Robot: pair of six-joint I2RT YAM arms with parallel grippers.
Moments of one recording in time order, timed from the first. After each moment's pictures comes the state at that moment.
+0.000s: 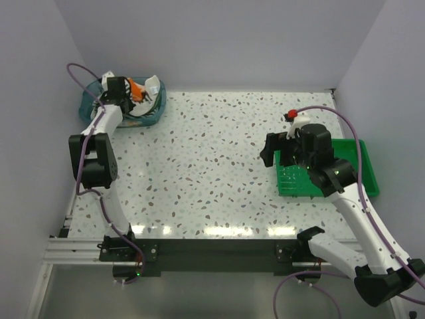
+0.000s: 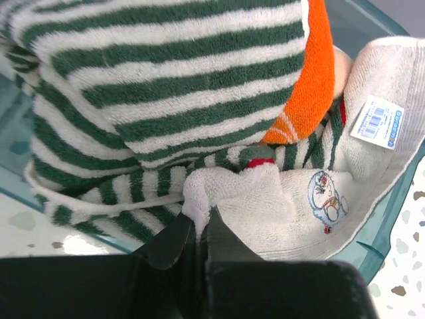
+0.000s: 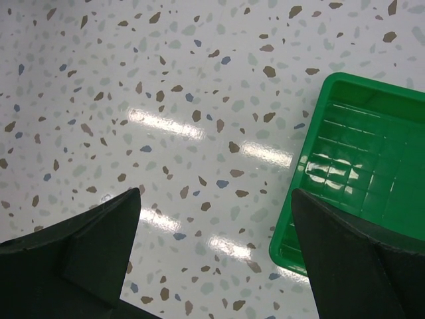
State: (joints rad) left arm 0.08 2.04 1.63 -0.26 -0.26 -0.46; right arm 0.39 0.95 1.08 -0.70 -0.02 0.20
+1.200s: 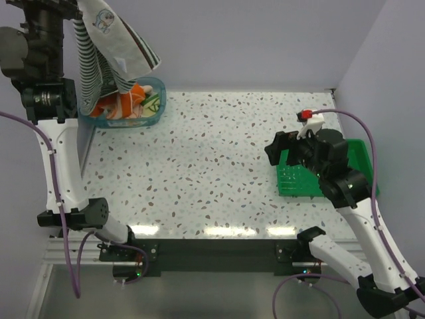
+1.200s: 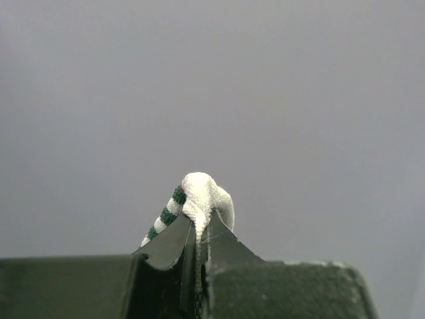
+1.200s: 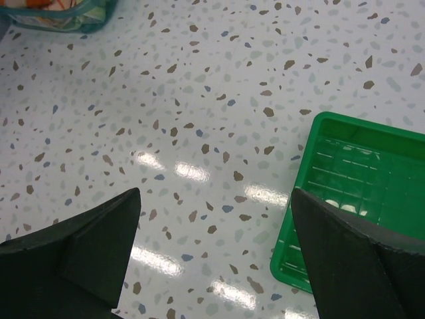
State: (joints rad) left arm 0.09 1.56 2.25 0.00 0.11 -0.35; right arm 0.39 0.84 1.11 -0.67 0.00 0.21
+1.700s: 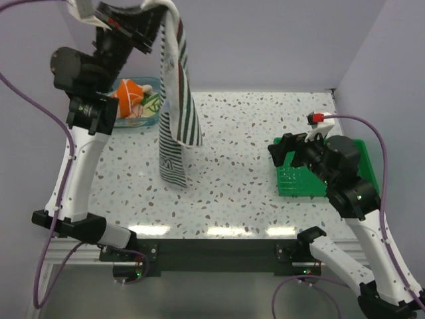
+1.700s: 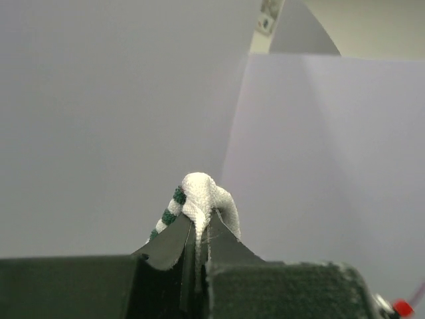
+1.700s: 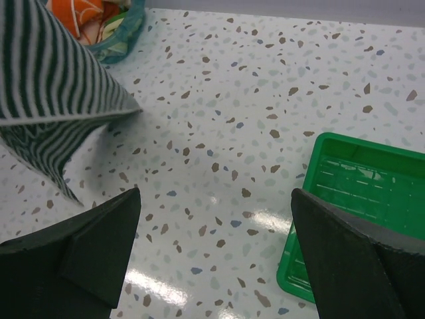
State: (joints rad) left arm -0.28 1.47 2.03 0.17 0.34 -0.54; right arm 0.39 0.76 1.11 -0.63 -0.01 0.23
